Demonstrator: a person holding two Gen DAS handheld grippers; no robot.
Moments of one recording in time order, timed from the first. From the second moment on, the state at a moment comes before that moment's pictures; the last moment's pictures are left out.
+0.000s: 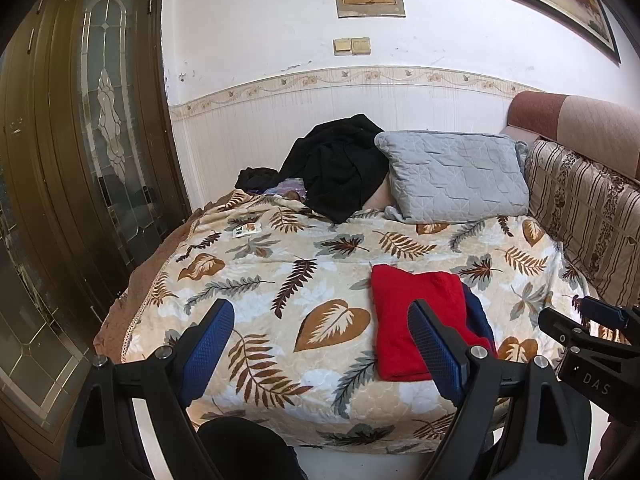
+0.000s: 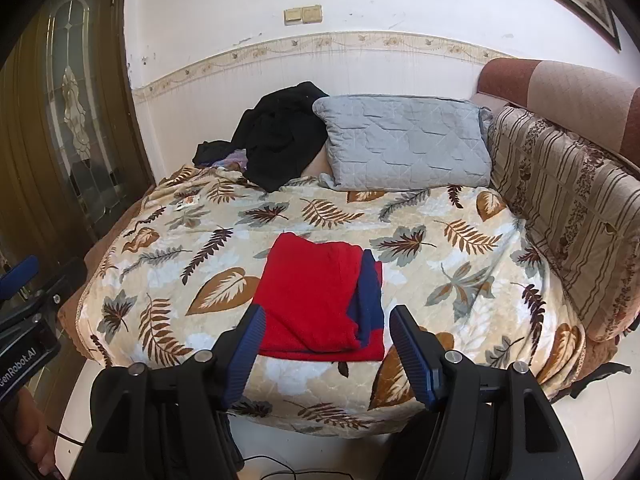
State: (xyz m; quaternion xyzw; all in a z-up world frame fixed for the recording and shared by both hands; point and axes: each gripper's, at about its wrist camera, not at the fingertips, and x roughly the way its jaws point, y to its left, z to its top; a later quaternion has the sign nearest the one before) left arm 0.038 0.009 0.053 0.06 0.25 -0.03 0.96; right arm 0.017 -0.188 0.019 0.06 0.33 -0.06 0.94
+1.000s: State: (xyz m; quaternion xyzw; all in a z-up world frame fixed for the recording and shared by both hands) left arm 0.057 0.023 0.038 0.05 0.27 -0.03 0.96; right arm 0.040 -0.175 0.013 0.04 0.33 -0.06 0.94
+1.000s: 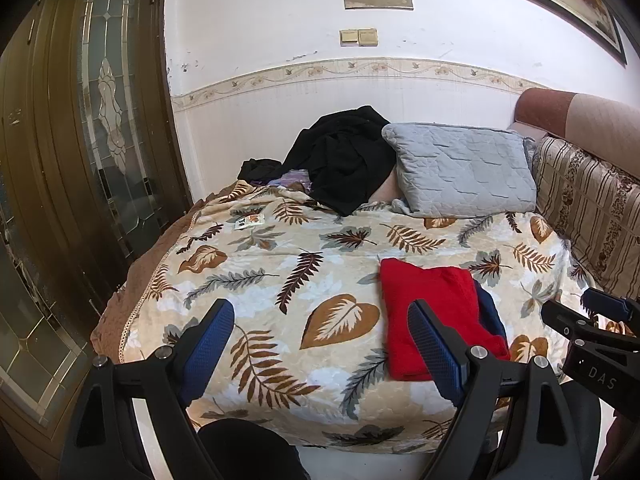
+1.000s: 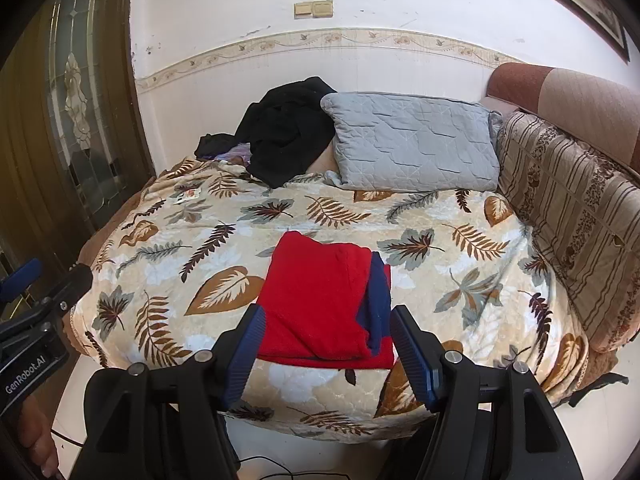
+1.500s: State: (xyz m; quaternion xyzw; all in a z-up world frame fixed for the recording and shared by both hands) left arm 0.058 0.022 0.039 0.06 0.26 -0.03 0.96; right arm 0.042 -0.172 0.015 0.03 0.33 -0.05 0.94
